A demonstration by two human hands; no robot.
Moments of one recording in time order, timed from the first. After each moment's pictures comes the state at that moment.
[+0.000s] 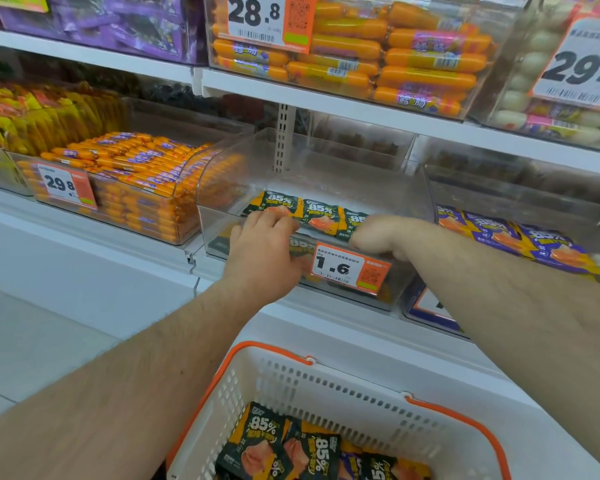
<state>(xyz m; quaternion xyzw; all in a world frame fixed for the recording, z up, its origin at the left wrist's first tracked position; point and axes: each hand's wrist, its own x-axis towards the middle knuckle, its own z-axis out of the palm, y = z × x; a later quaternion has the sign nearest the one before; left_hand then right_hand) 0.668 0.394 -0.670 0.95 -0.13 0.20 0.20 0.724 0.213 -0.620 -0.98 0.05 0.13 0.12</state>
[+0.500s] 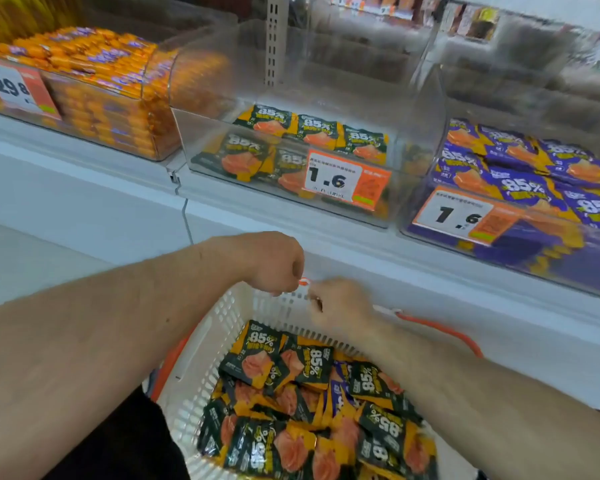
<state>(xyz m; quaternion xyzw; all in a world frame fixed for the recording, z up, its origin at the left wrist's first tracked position) 0.630 0.379 -0.716 0.93 -0.27 -0.25 0.06 0.610 0.210 -0.848 -0.98 -0.18 -0.01 0.11</state>
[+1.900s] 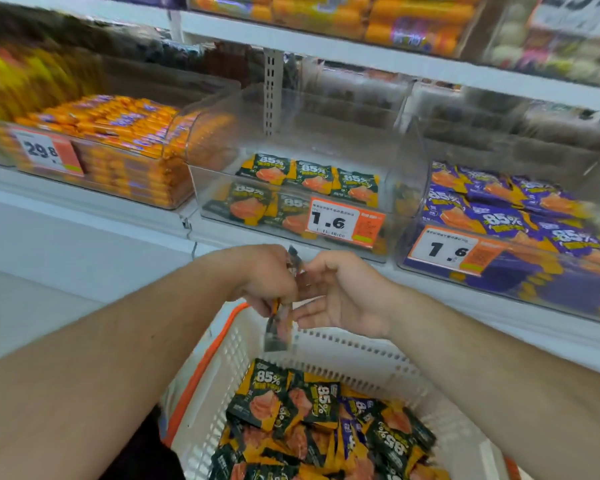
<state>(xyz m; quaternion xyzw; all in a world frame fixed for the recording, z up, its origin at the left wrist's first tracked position) 0.631 0.398 -0.680 0.89 -0.08 -0.33 0.32 0.595 0.251 -0.690 -0.64 0.10 0.32 0.70</state>
